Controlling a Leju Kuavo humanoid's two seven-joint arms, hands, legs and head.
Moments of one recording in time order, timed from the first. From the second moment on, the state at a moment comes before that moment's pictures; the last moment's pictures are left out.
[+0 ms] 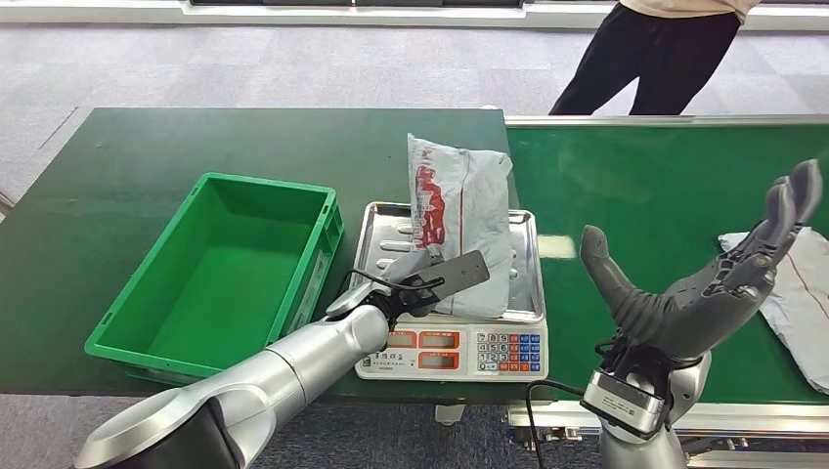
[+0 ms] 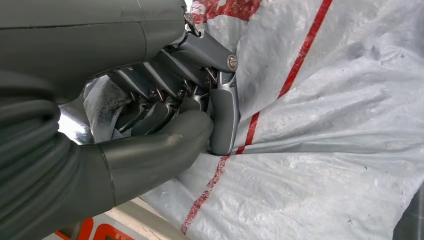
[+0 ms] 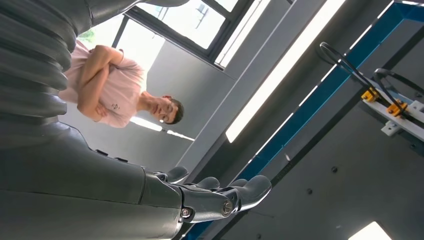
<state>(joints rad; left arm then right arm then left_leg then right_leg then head) -0.93 -0.36 -1.21 -0.31 0.21 0.18 0.20 -0.10 0.03 0.27 -1.86 0.57 -0.63 -0.65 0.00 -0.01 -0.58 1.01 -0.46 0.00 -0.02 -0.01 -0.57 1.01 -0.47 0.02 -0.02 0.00</state>
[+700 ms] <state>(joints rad) -0.97 -0.35 -1.22 -0.25 0.14 0.23 0.21 -0.10 0.03 0.25 -1.86 0.57 -0.65 -0.65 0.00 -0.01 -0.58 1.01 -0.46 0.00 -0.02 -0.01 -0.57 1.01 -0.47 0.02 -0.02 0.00</state>
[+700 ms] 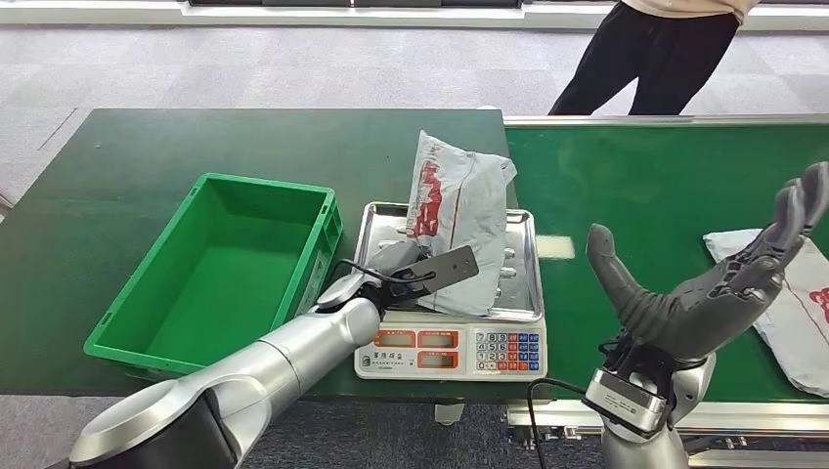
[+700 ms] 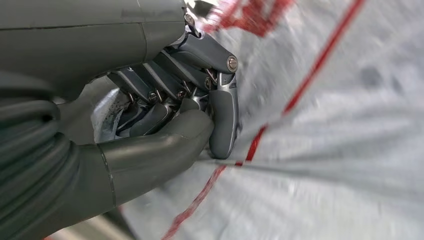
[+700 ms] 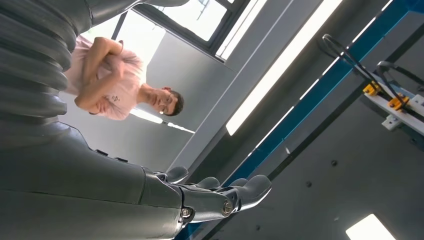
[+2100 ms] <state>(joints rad) -1.00 -0.34 -0.93 -0.38 0.05 0.33 -0.09 -0.07 0.00 0.23 -1.86 0.57 -0.69 -0.64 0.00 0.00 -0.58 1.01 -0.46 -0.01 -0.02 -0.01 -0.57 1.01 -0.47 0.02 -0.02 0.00</state>
